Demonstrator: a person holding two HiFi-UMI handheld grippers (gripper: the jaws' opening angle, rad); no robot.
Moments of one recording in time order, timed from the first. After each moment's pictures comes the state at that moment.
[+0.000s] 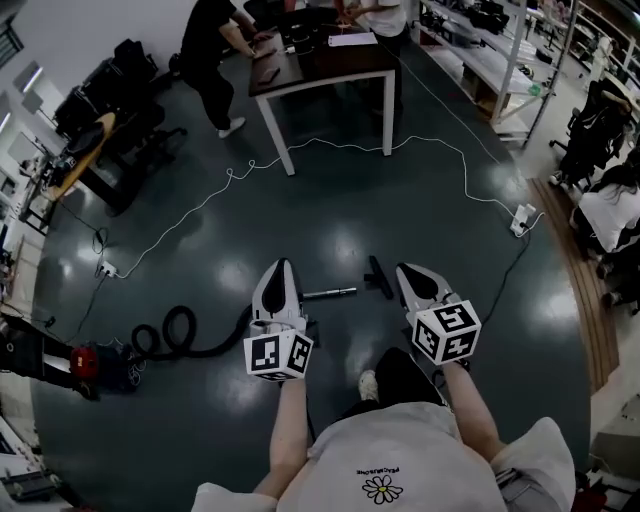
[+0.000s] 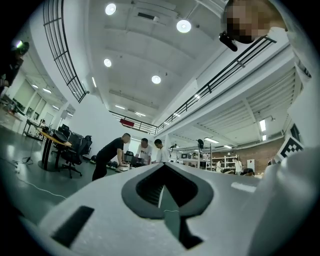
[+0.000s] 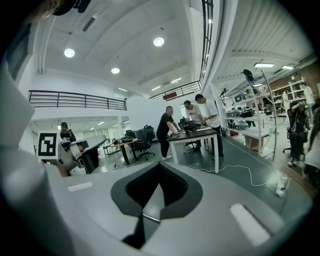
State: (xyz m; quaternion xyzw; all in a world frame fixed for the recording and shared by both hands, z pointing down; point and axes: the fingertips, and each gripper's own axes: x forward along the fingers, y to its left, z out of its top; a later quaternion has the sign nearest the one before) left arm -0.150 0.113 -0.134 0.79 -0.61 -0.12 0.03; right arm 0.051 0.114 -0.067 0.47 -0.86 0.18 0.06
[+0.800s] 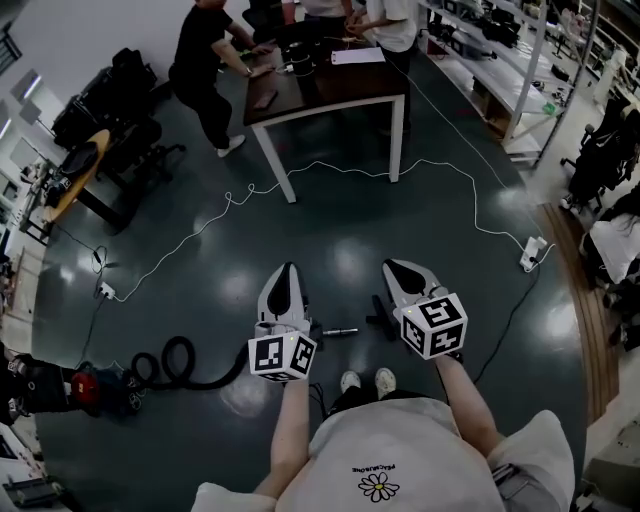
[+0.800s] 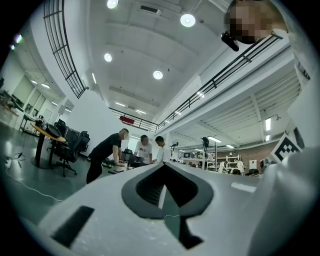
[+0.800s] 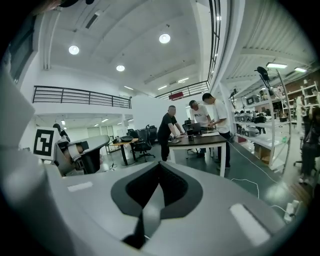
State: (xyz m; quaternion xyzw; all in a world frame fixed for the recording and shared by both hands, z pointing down) left arm -0.124 -0.108 -0.132 0.79 -0.60 -0.12 0.04; right arm 0.044 -0.121 -0.078 0.45 -0.88 0.14 0.07
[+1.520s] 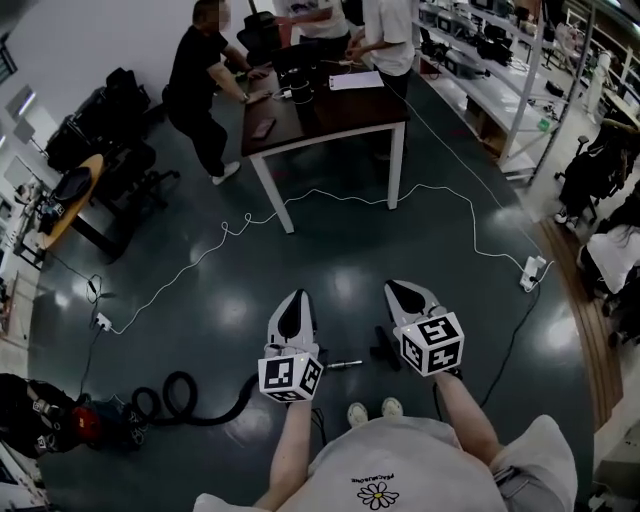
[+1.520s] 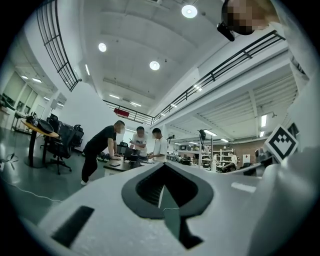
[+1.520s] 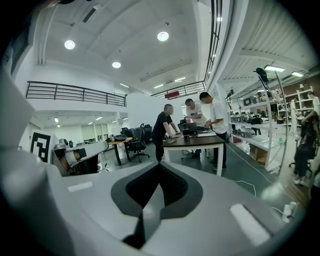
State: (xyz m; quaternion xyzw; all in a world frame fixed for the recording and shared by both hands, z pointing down) left arm -0.146 -0.176 -0.104 0.81 -0.58 -0.07 0.06; right arm 0.015 -0.188 -0.072 0.47 -0.86 0.15 0.08
